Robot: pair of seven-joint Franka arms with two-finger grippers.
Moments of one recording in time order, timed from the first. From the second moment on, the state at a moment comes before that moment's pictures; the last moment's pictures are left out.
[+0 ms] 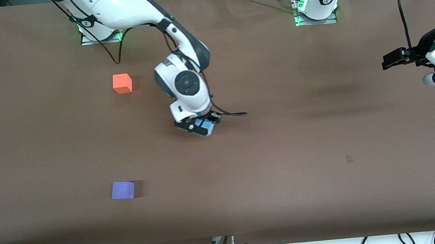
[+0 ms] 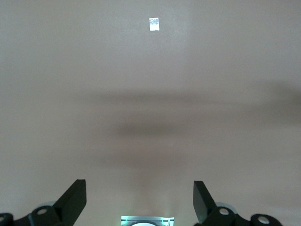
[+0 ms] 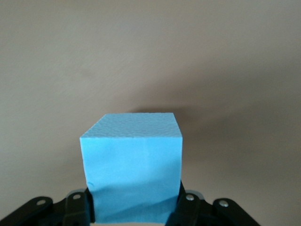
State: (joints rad) left arm 0.00 0.14 0.01 -1.52 -0.02 1.45 -0.03; right arm 0.68 0.71 -0.01 -1.48 0.07 2.16 1.01
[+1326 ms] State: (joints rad) left arm 0.02 0.18 0.01 -1.44 -0.02 1.45 -0.03; right arm 0.32 0.40 -0.07 -2.08 0.11 2.29 0.20
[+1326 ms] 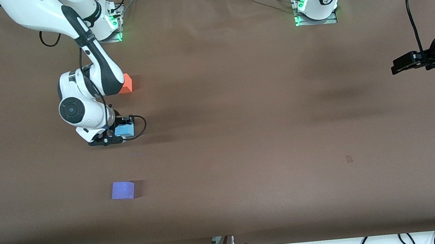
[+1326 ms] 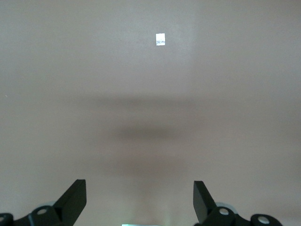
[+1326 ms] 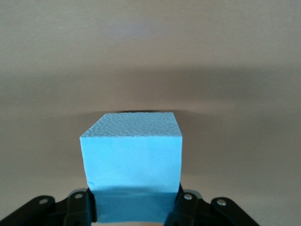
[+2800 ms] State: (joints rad) left arm 0.02 0.18 0.01 -1.44 -0.02 1.45 -0.03; right arm 0.31 0.22 -0.06 -1.82 0.12 1.94 0.28
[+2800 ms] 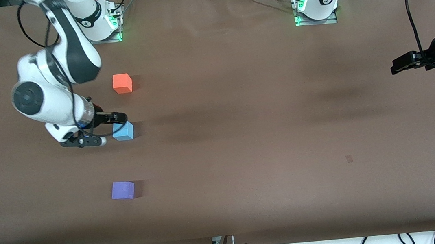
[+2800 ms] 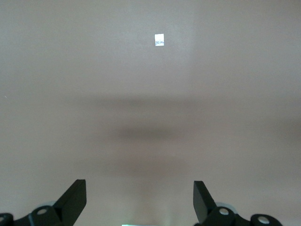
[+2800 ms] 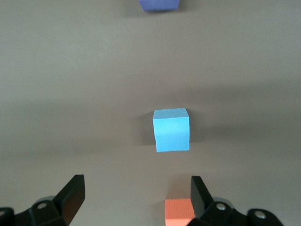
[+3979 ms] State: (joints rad) left arm 0.02 0.18 0.00 -1.44 -0.02 1.45 -0.03; right arm 0.27 -0.06 -0.18 -1.68 0.07 1.54 0.17
